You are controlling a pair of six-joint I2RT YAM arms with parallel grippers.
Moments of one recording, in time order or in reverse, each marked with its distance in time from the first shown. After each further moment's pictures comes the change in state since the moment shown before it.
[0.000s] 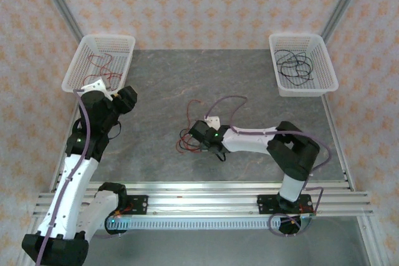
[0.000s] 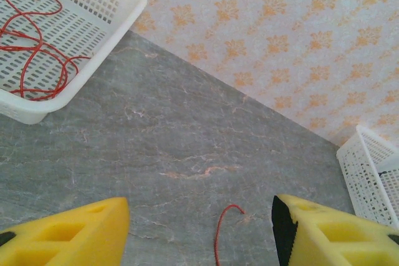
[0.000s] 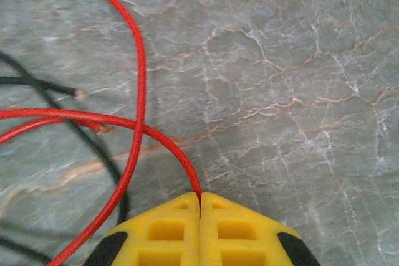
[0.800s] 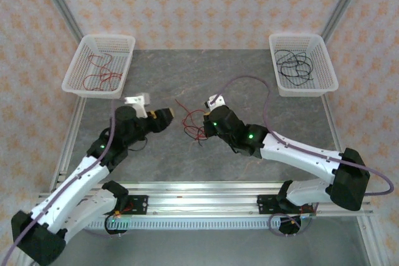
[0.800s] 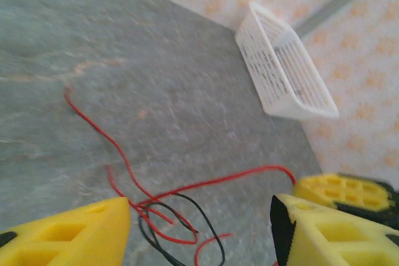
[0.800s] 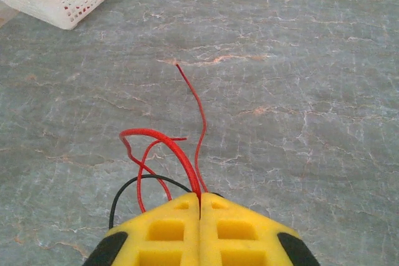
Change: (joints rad) left arm -0.418 0.021 -0.235 0.248 0.107 -0.081; right arm 0.000 -0.455 -0.052 0.192 0.015 -0.469
